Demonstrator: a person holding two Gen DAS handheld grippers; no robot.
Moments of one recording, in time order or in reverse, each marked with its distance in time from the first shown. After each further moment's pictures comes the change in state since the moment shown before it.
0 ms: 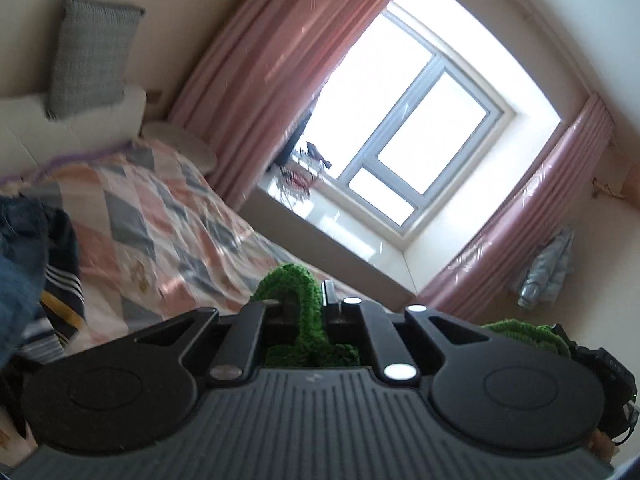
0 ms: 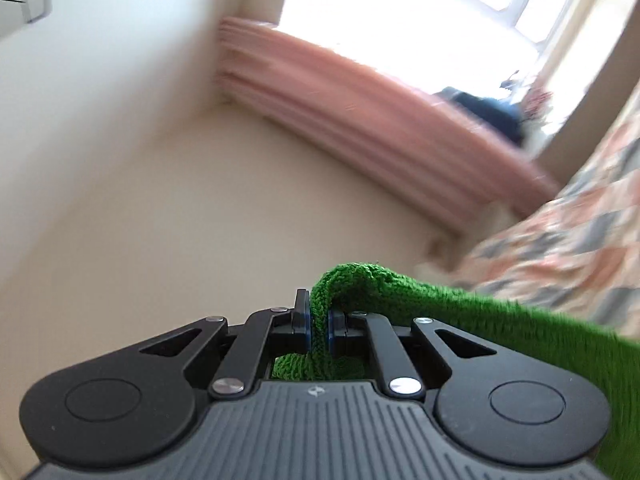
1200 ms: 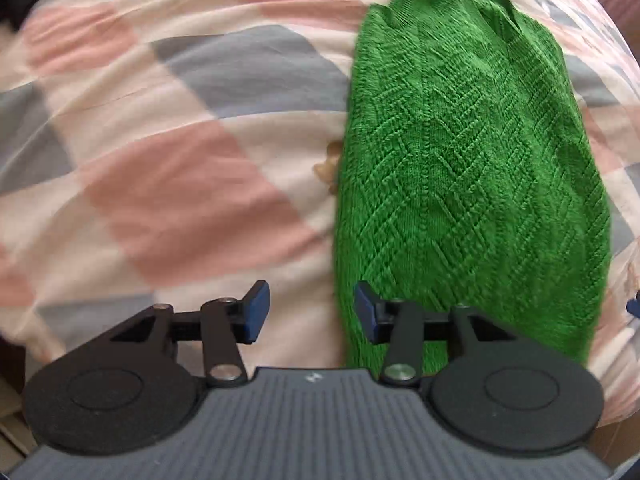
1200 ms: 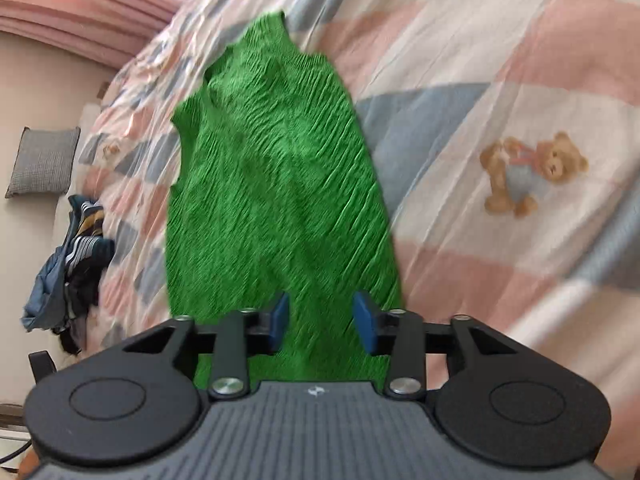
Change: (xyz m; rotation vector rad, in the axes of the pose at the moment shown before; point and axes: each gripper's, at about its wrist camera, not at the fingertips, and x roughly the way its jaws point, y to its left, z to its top) left arm 0.076 0.116 -0.501 0.191 0.791 0.490; right arm -0.343 -0.346 -0.238 0.223 0.474 -0.779
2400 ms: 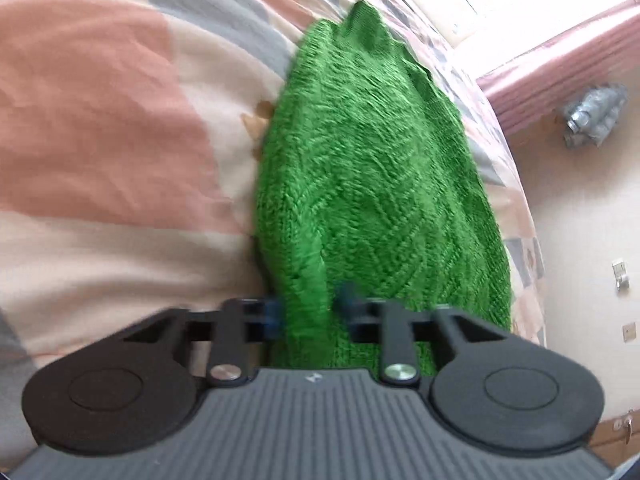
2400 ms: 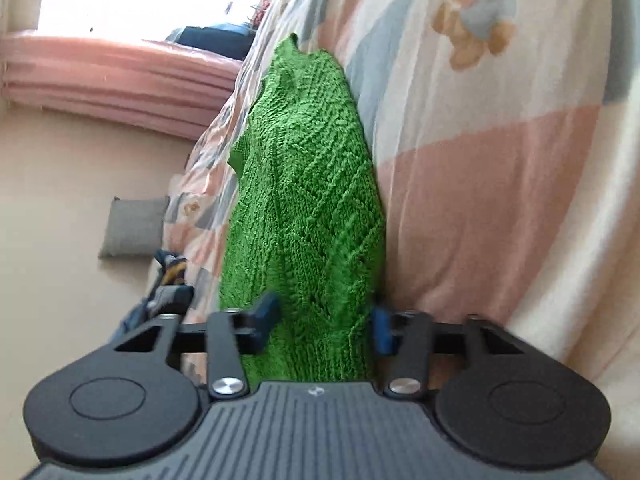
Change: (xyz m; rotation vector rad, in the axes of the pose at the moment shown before) left arm 0.061 0.028 -0.065 -0.188 -0.224 -0.539; right arm 0.065 -0.083 -0.069 0.157 -0.180 0.403
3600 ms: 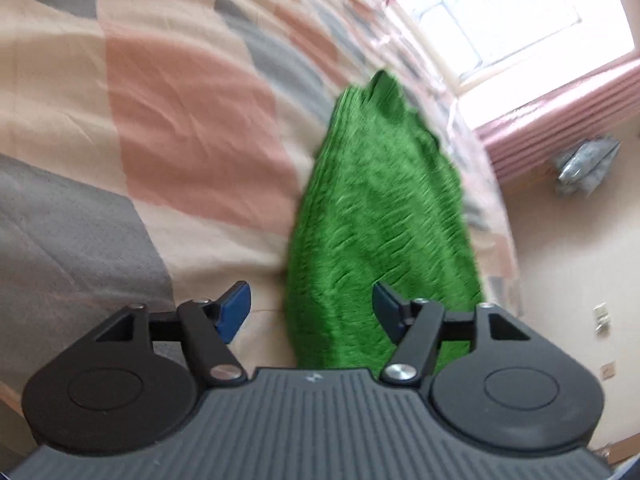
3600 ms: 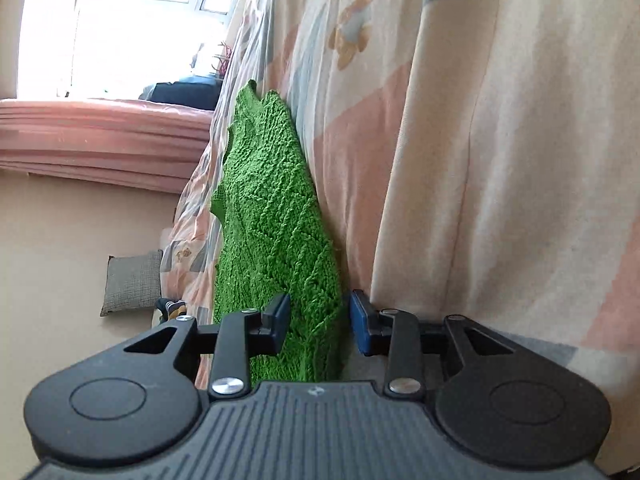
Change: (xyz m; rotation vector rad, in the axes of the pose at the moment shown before) left arm -0.066 0.044 -0.006 -0.106 -0.095 -0.026; right arm -0.045 -0.025 -0.043 0.127 -0.138 -0.031
